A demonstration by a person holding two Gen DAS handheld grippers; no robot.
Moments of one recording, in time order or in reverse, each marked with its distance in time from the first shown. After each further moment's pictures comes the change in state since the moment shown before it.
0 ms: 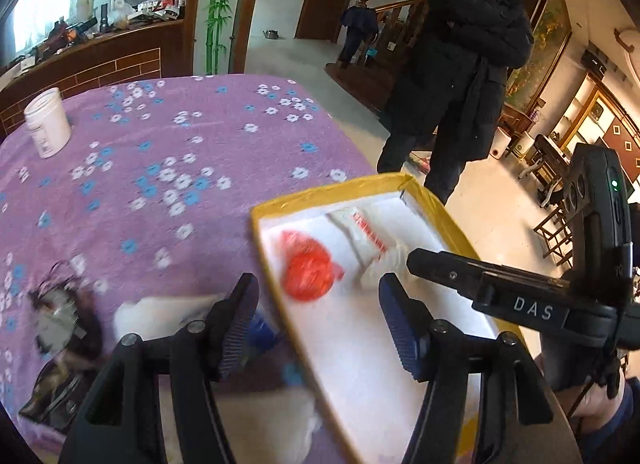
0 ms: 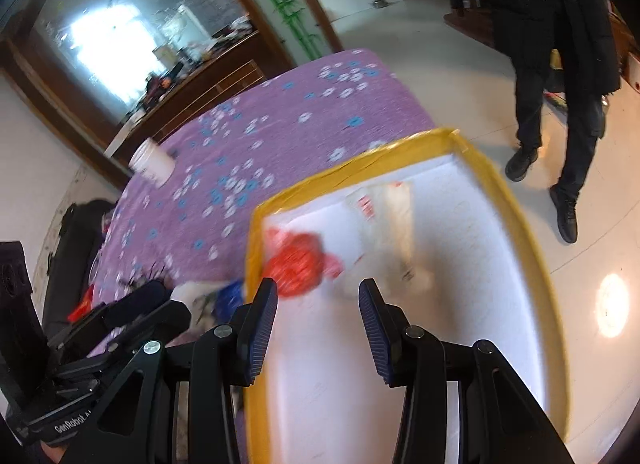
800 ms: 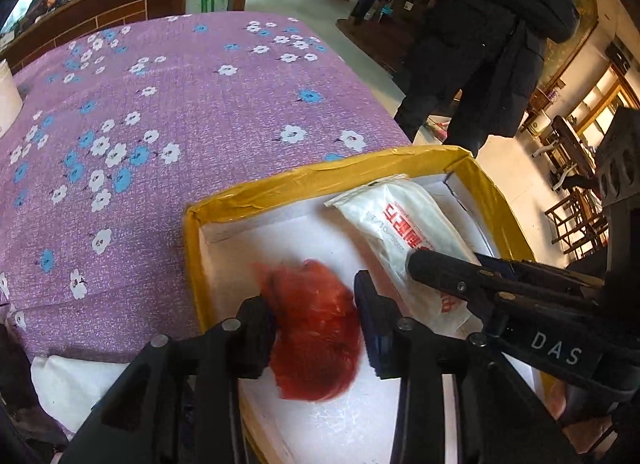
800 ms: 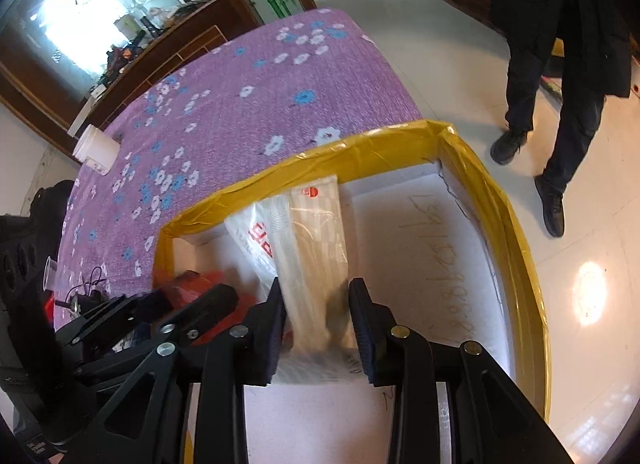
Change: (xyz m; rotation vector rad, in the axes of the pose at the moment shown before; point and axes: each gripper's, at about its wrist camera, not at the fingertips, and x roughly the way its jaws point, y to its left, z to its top) left arm 0.130 -0.011 0.027 -0.052 0.168 0.016; right arm 0.086 -0.061 0.057 0.022 0.142 -0.096
